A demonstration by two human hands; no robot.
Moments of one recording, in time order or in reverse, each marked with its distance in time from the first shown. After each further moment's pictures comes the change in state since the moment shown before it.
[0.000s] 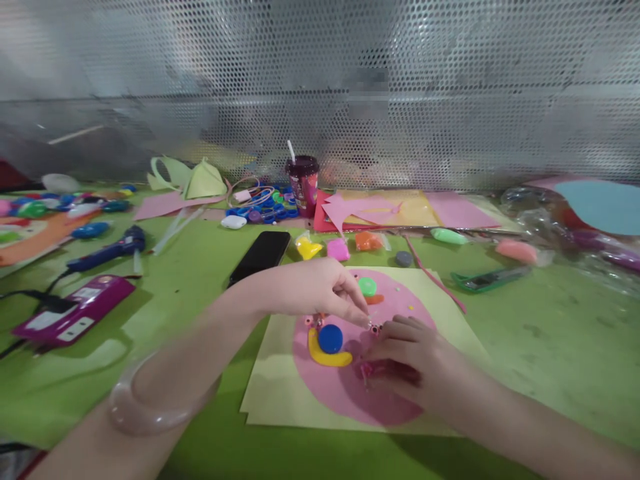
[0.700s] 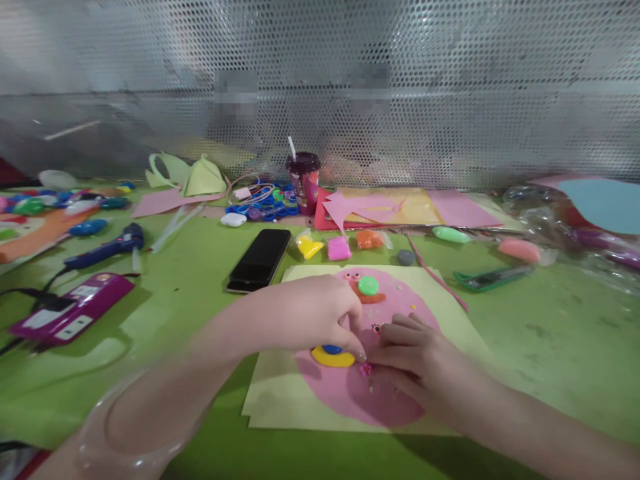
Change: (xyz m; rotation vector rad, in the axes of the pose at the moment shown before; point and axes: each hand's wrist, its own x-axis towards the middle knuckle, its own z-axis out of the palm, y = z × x) left_hand -0.009 0.004 0.017 0.275 -0.002 0.042; right_hand 0.000 -0.005 -0.003 -0.080 -0.022 -0.052
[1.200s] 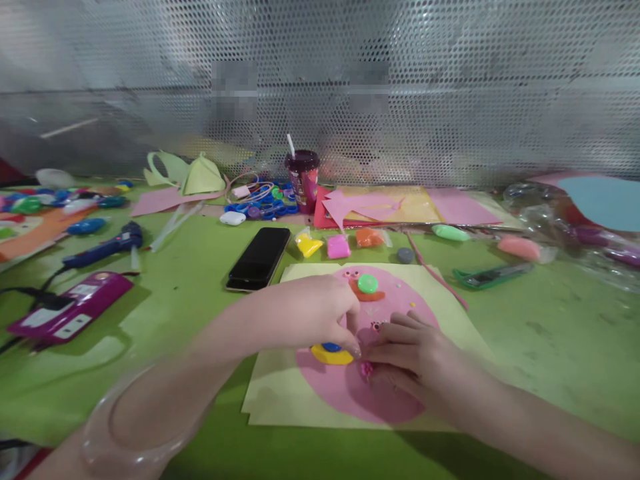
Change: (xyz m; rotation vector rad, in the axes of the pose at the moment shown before) left_hand 0.006 0.001 0.001 0.021 -0.013 -0.025; right_hand 0.000 0.002 0.000 -0.017 0.014 -0.021
